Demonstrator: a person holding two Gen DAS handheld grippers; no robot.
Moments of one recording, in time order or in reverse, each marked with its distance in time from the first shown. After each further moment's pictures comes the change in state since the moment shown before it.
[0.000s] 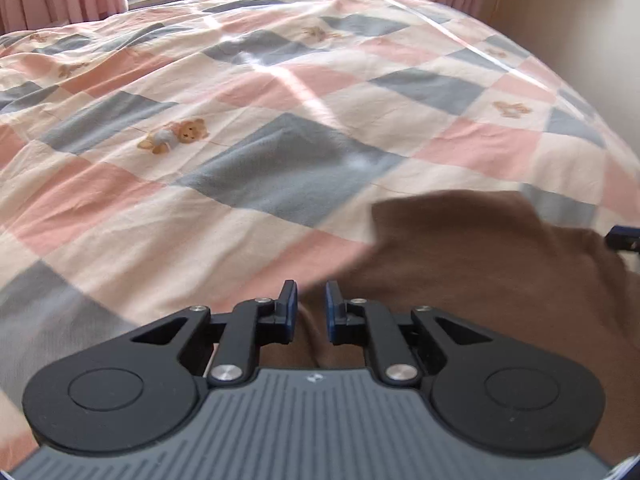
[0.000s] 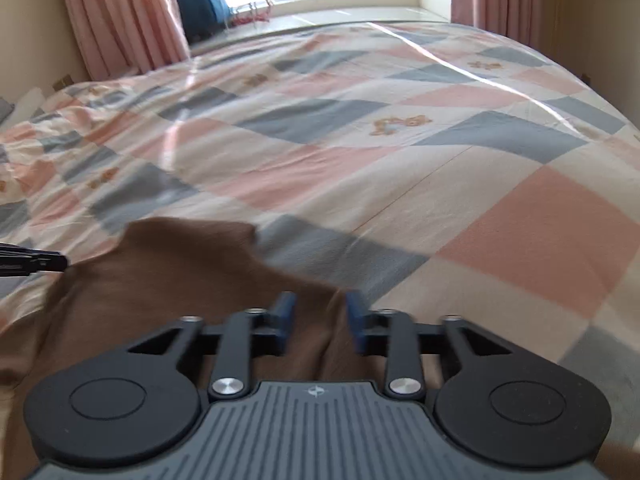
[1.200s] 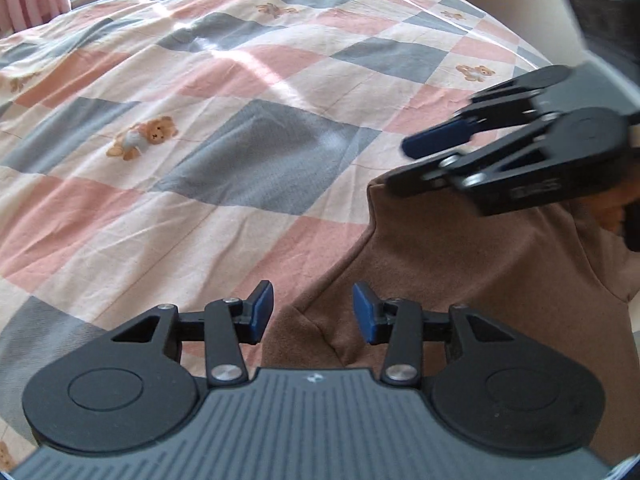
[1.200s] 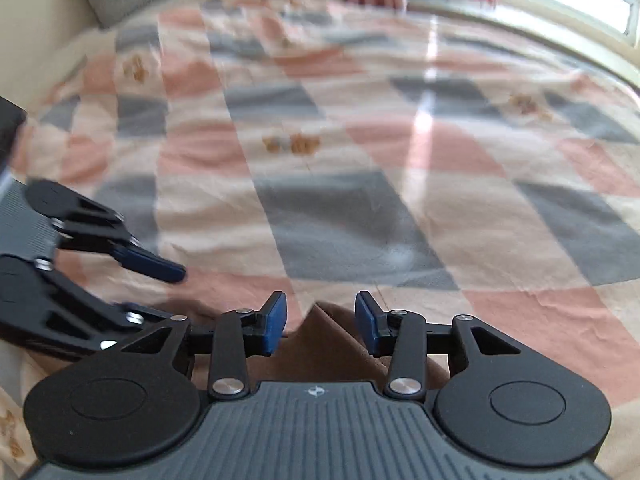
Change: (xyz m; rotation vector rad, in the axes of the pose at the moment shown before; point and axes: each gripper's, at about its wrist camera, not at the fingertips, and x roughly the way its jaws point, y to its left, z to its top) left arm 0.022 0.036 0.024 0.122 0.113 -0.117; right arm 0.155 0.179 0.112 -0.492 0.240 0.330
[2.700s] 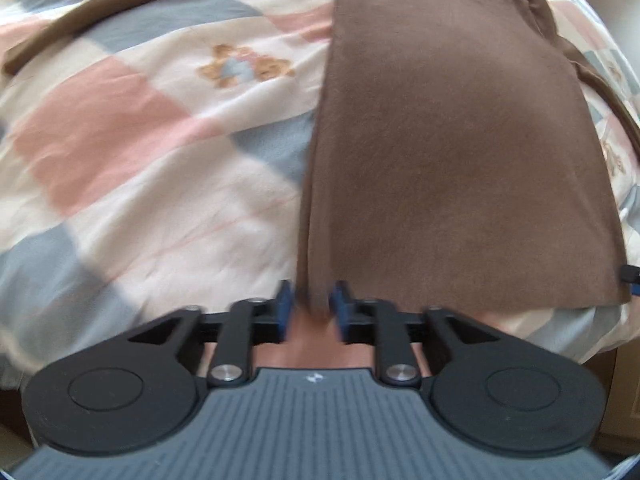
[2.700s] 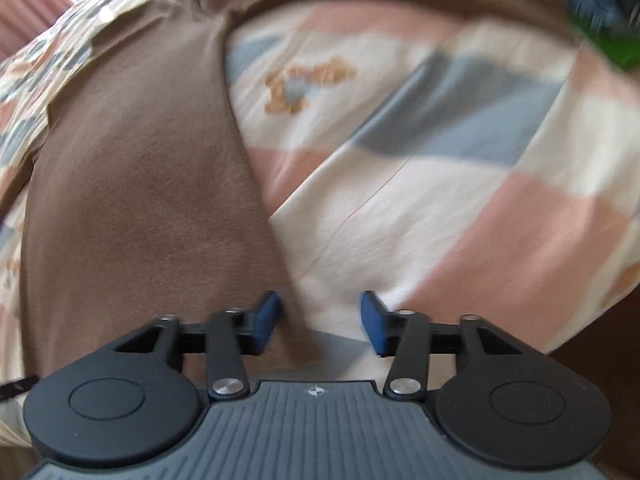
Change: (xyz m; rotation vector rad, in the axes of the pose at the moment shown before) left arm -0.210 -0.187 -0.392 -0.444 0.239 0.227; right arm -0.300 0.182 -0.483 0.890 0.109 -0.388
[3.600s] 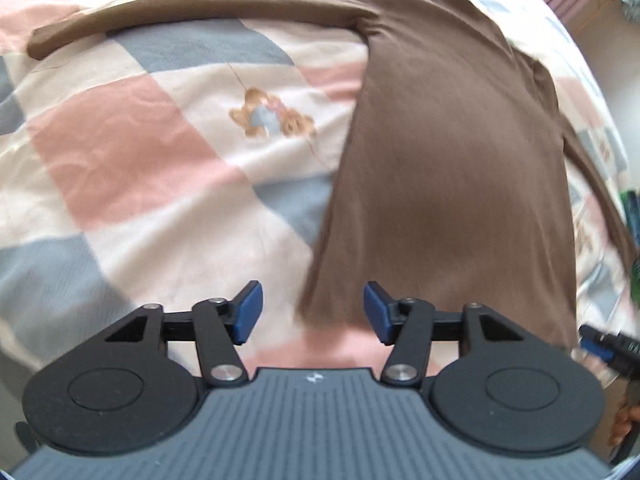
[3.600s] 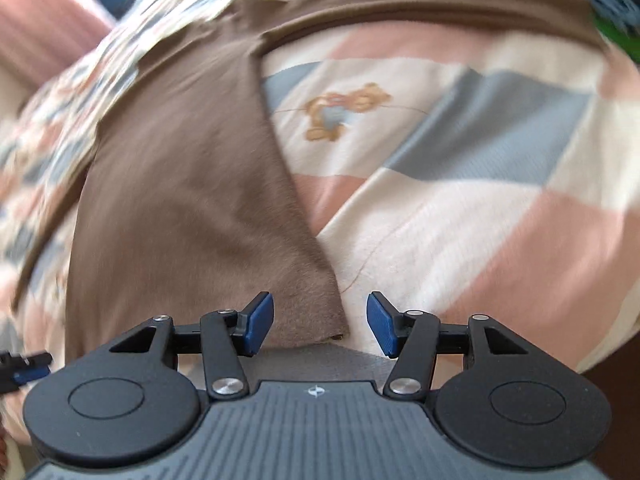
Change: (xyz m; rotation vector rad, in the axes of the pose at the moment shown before) left arm -0.008 0.034 0.037 -0.164 -0.056 -0.161; right arm 0.002 -0.001 -0.004 0.112 -0.066 0.210
